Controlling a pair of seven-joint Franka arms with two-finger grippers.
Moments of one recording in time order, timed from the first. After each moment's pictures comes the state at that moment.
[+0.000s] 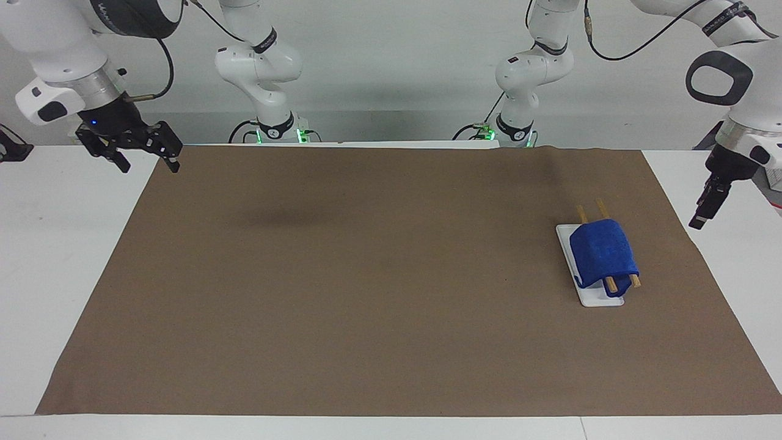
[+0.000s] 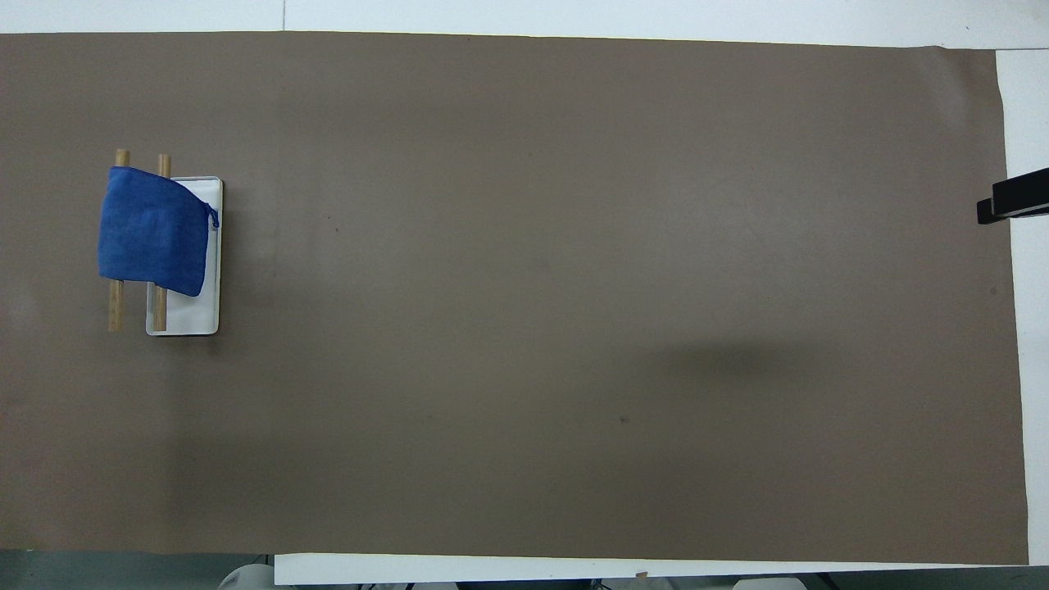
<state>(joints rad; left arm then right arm) 0.24 -0.03 -0.06 -1.84 -0.04 2.00 -0.42 0.03 -0.01 -0.17 -1.57 0.02 1.56 -0.11</state>
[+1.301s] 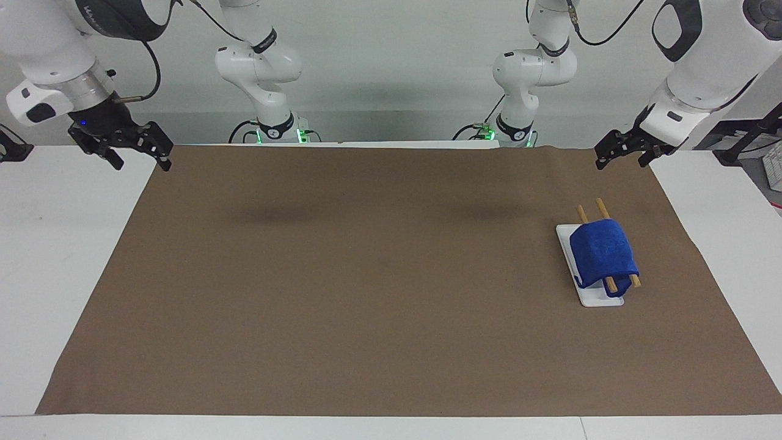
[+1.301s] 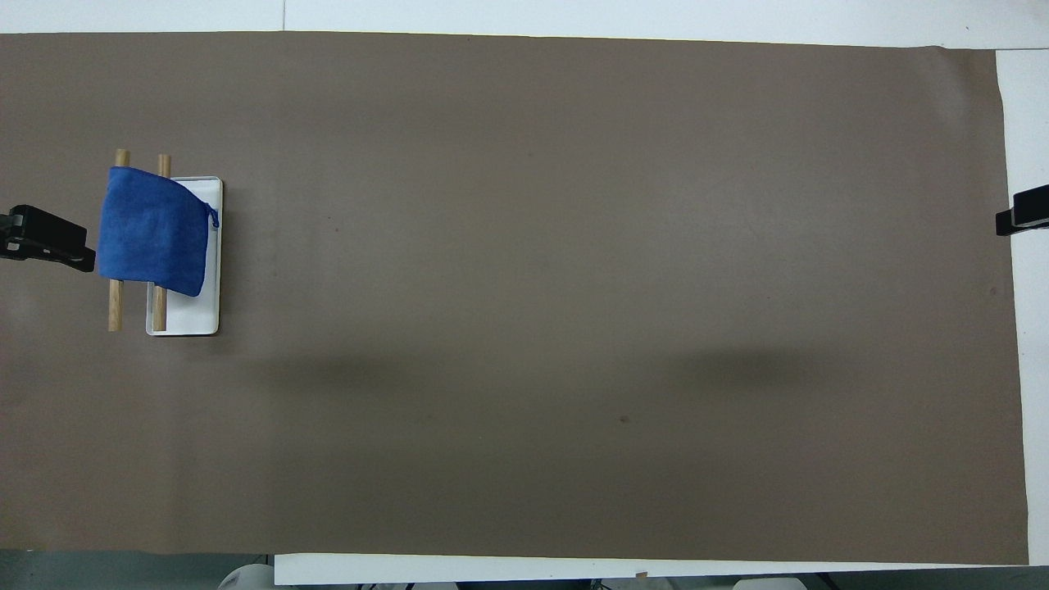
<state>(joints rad) -0.05 -0.05 -0.03 -1.64 0.01 1.45 -0.02 -0.01 -0.01 -0.18 -1.58 0.02 1.55 -0.11</state>
